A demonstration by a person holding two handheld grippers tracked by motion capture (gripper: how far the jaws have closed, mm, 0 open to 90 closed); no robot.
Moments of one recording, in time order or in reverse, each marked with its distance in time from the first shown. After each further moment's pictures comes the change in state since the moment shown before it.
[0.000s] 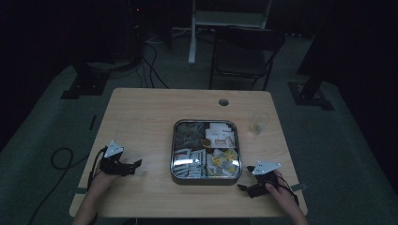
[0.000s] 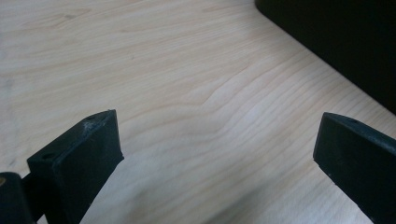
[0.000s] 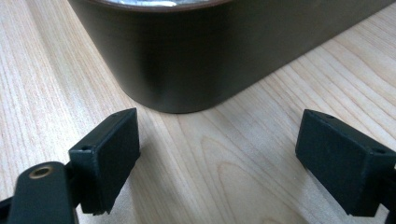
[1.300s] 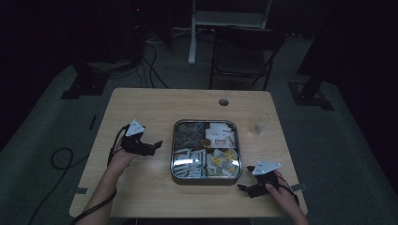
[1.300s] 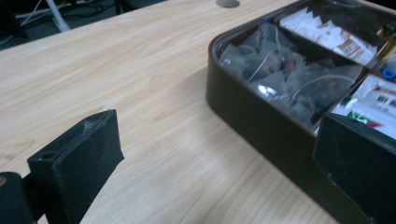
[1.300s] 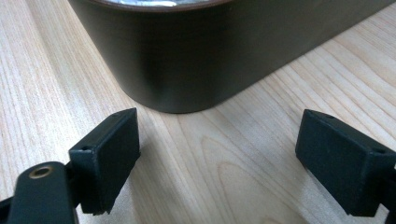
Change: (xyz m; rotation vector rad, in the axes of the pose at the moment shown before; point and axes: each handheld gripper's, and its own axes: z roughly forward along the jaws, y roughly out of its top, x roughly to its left) left arm -0.029 0.089 0.037 -0.082 -0.109 0.123; right arm 0.000 0.000 0.000 0.001 0.000 0.000
